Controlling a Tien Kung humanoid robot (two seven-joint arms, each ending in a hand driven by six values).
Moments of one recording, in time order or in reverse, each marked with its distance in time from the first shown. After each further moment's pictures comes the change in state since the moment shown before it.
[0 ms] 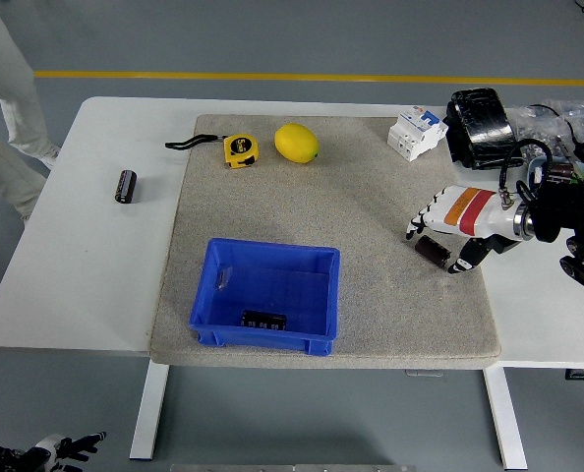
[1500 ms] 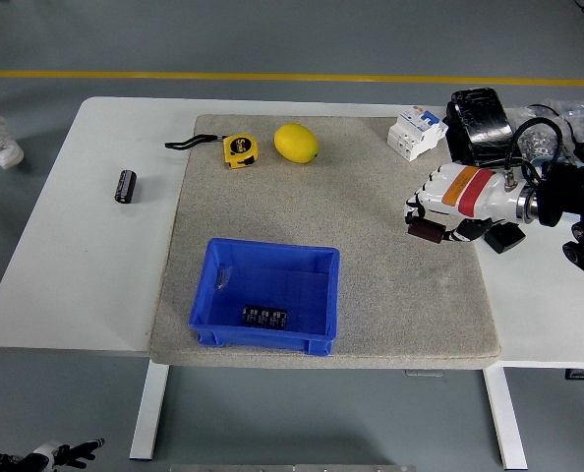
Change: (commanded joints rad) left arm 0.017 0.000 -0.020 0.000 0.024 -0.003 0.005; right arm -0.004 -0.055 0.153 0.158 -0.062 0.009 0.004
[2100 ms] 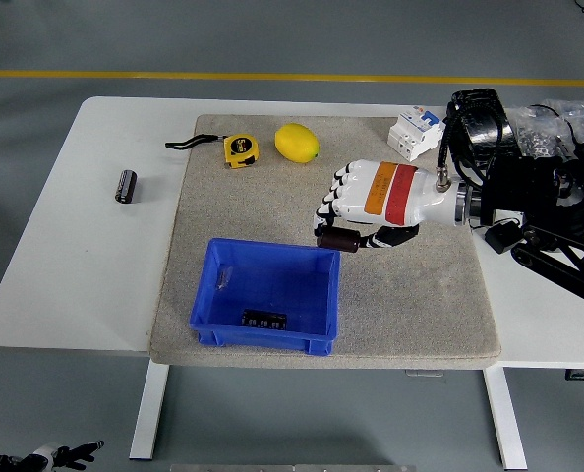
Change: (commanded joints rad) left arm 0.000 0.002 0.001 -0.001 0.001 -0.004 0.003; right arm 0.043 0.007 0.021 0.407 0.002 0.045 -0.036
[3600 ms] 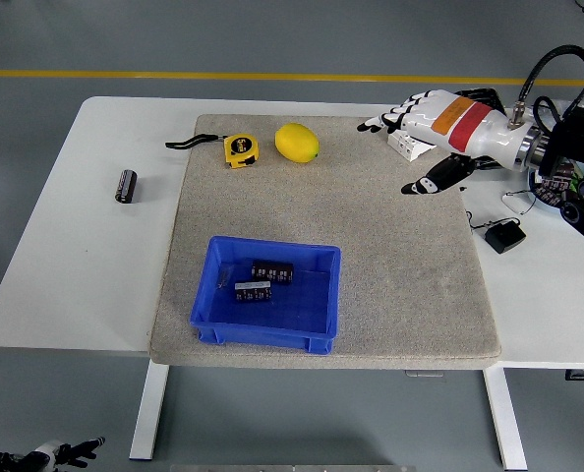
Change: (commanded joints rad) left arm -0.004 -0.001 0.020 -0.003 -0.030 0.006 0.004; right arm -0.118 -0.071 0.342 -0.247 0.120 0.058 -0.030
